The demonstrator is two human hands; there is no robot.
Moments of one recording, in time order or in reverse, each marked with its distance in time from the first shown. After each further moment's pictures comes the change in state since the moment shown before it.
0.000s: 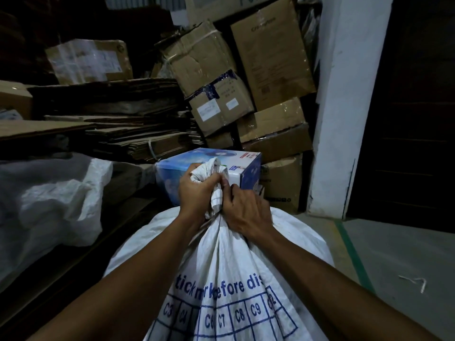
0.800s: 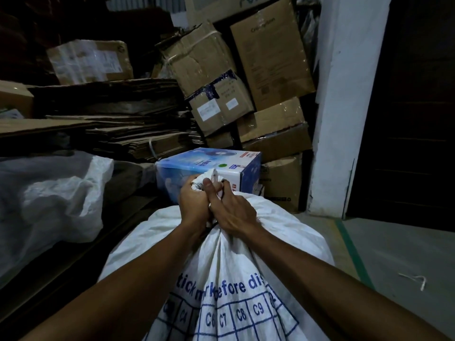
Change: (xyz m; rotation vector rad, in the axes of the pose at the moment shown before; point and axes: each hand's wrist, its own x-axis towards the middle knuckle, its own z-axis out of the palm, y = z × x) left_hand -0.015 -0.028 -0.006 0.075 0.052 -0.064; right_hand -0.013 -0.032 -0.002 0.306 -0.329 0.194
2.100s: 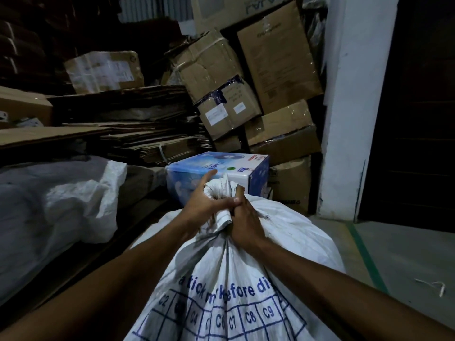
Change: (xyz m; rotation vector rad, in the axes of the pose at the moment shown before) left_hand 0.012 0.009 -0.035 0.054 -0.522 -0.088; right_hand -0.019 0.024 0.019 0.108 0.088 -0.163
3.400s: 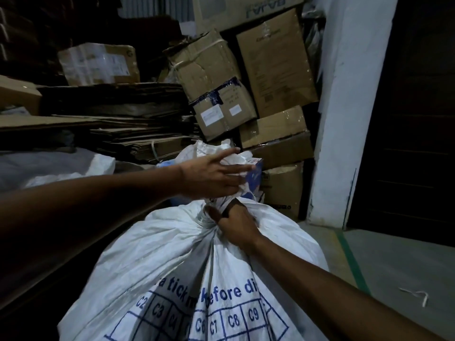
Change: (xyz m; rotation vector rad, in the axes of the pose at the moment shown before) left_hand 0.039 0.093 -0.002 2.225 -0.506 1.357; right_hand 0.011 0.013 -0.013 -0.009 -0.060 -0.031
